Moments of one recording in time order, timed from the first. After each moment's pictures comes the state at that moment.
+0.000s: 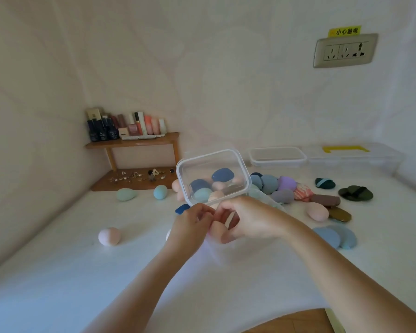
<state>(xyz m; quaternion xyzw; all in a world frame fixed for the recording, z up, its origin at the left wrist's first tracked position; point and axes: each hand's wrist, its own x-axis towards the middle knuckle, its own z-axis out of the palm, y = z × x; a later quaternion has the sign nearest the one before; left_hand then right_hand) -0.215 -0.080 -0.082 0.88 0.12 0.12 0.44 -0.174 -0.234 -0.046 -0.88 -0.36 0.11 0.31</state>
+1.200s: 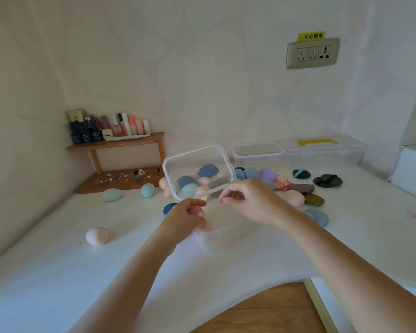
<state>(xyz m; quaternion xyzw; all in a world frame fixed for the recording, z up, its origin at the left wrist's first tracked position) -0.217 -0.078 -0.076 0.83 0.12 -0.03 0.54 -0.186 -0.261 -0.048 -0.89 -0.30 -0.06 0.35</state>
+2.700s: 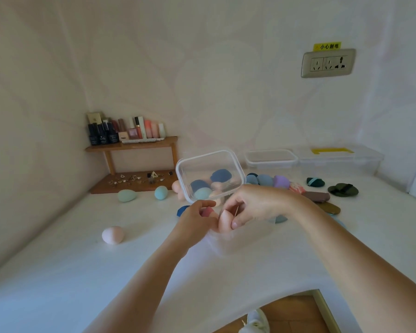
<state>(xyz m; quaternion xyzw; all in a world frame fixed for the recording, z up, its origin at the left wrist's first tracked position) -0.219 -0.073 -0.079 0.83 0.10 0.01 0.54 -0.173 -0.238 -0.022 -0.89 -0.38 0.16 0.21</state>
